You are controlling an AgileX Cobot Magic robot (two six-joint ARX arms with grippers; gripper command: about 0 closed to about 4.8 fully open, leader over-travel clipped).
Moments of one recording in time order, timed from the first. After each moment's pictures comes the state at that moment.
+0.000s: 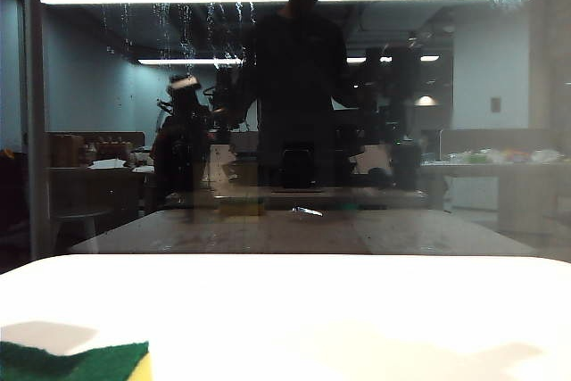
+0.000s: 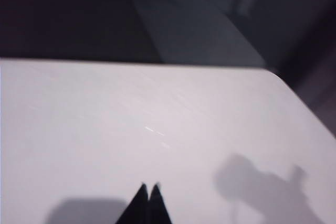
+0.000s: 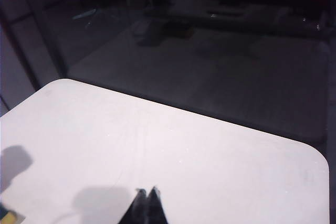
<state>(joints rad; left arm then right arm) -0.20 0.21 0.31 -0.38 0.31 -0.23 0.08 0.21 0.63 -0.63 -0.39 -0.02</state>
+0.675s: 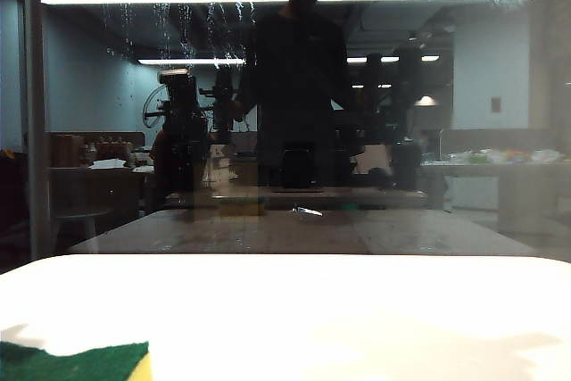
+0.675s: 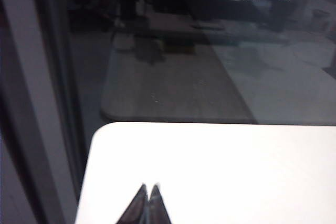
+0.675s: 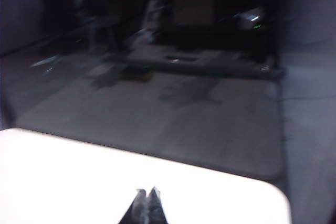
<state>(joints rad) -0.20 0.00 0.31 -0.41 -0.05 -0.08 0.08 0.18 0.43 -0.27 -0.23 0.02</state>
